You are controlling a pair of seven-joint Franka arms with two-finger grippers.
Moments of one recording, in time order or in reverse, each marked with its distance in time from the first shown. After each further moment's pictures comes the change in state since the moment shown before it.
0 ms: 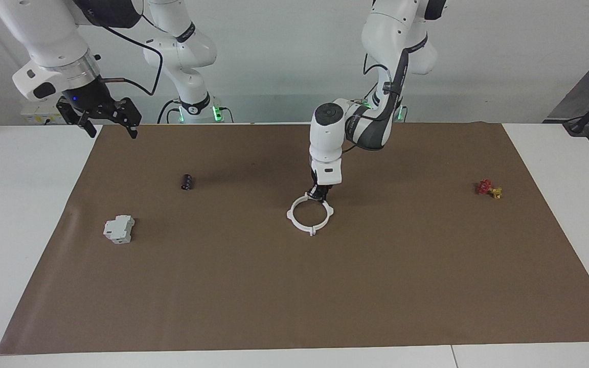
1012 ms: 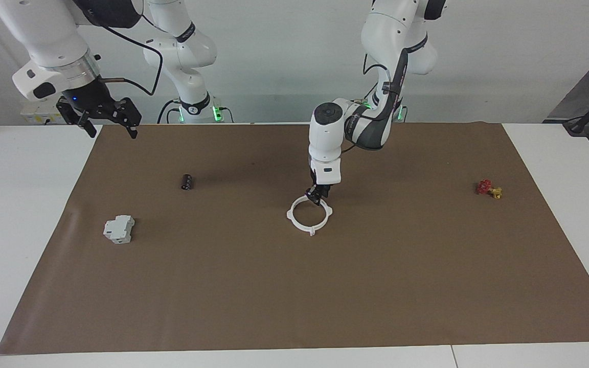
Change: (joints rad) left arm -0.003 0.000 0.001 -0.001 0.001 0.007 -0.001; right arm 0.000 0.000 0.000 0.000 0.000 0.000 0.000
